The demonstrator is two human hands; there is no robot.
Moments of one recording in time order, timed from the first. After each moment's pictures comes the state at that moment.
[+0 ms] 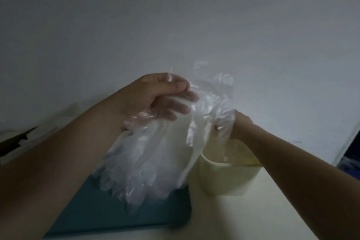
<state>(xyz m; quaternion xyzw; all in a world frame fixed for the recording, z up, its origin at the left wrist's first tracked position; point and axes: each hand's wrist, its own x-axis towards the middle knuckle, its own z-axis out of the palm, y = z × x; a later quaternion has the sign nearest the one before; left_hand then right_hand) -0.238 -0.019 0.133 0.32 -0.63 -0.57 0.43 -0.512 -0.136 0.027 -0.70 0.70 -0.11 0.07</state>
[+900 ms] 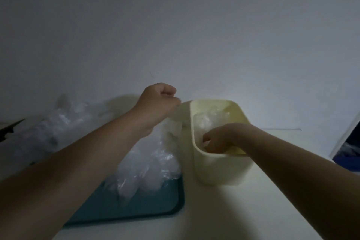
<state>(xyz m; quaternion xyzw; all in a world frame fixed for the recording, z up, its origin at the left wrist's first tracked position) -0.281 -0.074 0.061 0.54 -0.60 -0.35 0.47 -0.475 -0.086 0.022 -0.75 0.60 0.22 0.16</state>
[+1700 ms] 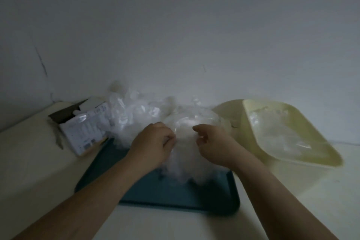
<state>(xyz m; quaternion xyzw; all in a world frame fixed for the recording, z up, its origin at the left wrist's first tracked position) -0.132 -0.033 -0.057 0.60 -0.74 -0.06 0.30 -0.339 -0.049 -0.017 -0.78 0.55 -0.15 0.25</state>
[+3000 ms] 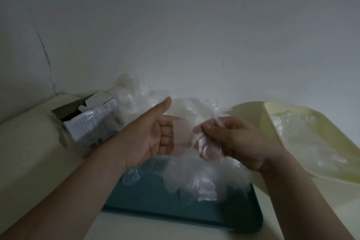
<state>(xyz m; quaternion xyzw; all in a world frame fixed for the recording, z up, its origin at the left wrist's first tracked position) -0.095 -0.029 -0.007 0.45 -0.38 -0.67 0.45 -0.331 -0.058 0.008 -0.63 0.38 -0.30 0.61</state>
